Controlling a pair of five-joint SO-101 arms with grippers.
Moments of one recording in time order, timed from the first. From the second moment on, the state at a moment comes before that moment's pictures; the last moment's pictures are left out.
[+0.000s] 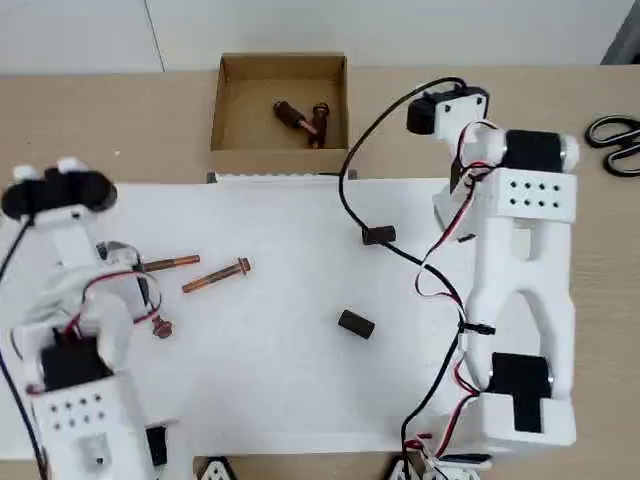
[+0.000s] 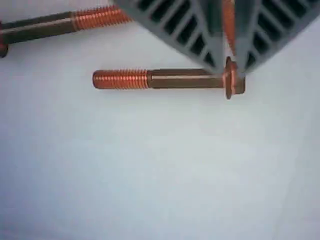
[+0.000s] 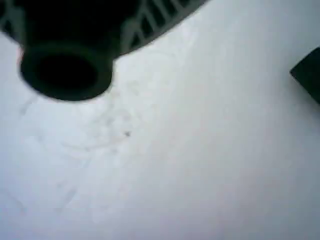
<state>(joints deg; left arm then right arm) -18.0 -55.6 46.6 65.1 2.4 2.3 1.7 -12.2 96.6 23.2</state>
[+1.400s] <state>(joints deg) -0.4 23.2 -9.7 97.2 -59.3 16.7 -30.4 28.1 96.4 19.6</state>
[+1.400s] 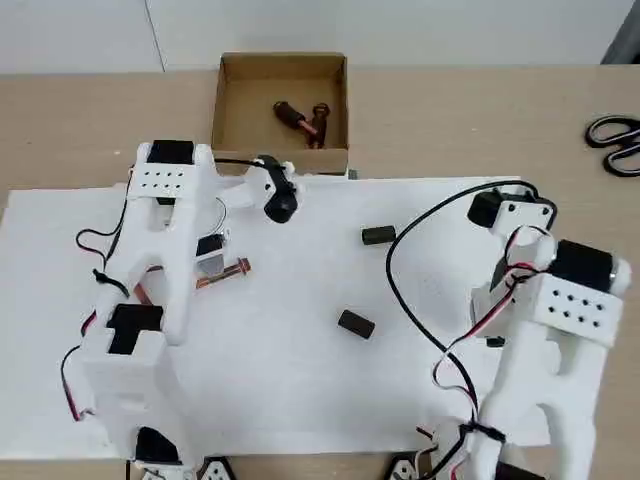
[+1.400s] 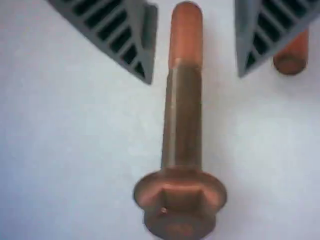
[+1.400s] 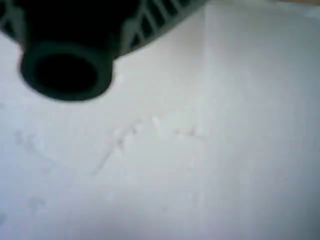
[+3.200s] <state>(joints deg) 3.1 26.1 -22.1 97.5 -43.8 5.8 -31.8 21.5 96.4 19.6</state>
